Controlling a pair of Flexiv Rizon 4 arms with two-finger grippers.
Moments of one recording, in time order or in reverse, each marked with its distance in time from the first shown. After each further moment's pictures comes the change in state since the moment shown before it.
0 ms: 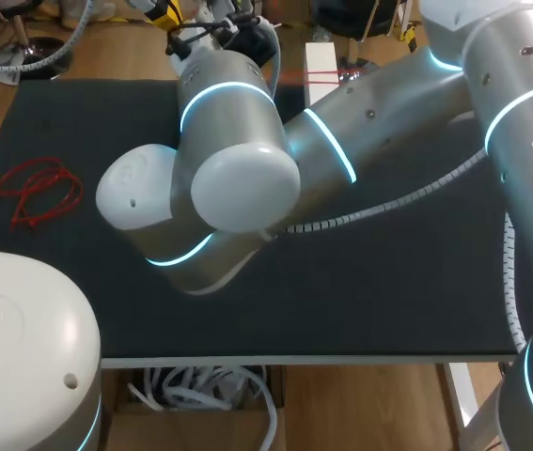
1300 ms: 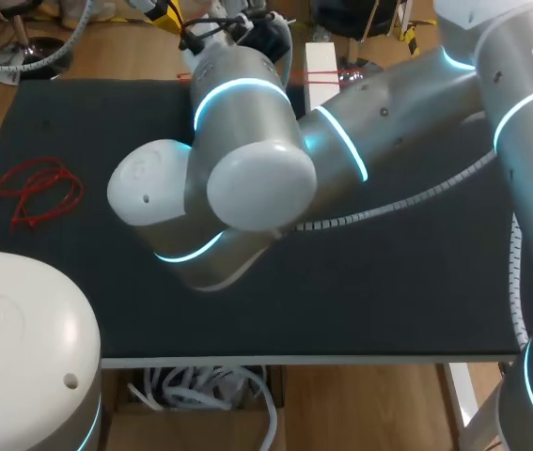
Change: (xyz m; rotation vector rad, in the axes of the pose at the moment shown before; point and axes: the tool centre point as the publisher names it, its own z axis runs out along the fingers) left arm 0.000 0.000 0.000 0.000 0.000 0.000; right arm 0.004 -0.016 -0.004 0.012 -0.008 0.011
